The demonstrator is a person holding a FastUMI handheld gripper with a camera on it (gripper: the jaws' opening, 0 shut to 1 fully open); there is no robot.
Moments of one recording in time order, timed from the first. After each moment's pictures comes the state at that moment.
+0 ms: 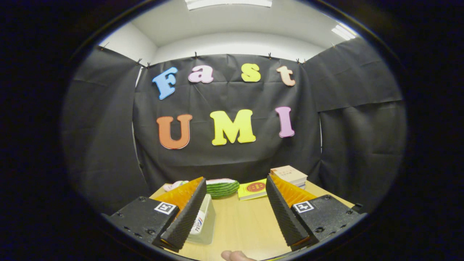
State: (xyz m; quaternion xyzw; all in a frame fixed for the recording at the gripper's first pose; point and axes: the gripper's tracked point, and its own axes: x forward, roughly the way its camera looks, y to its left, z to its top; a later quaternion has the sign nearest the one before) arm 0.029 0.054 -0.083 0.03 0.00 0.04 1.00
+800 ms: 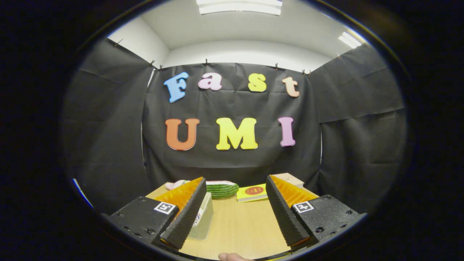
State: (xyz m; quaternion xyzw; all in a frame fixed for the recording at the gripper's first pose) arm -0.030 0.037 -0.078 -0.01 -0.04 0.05 1.00
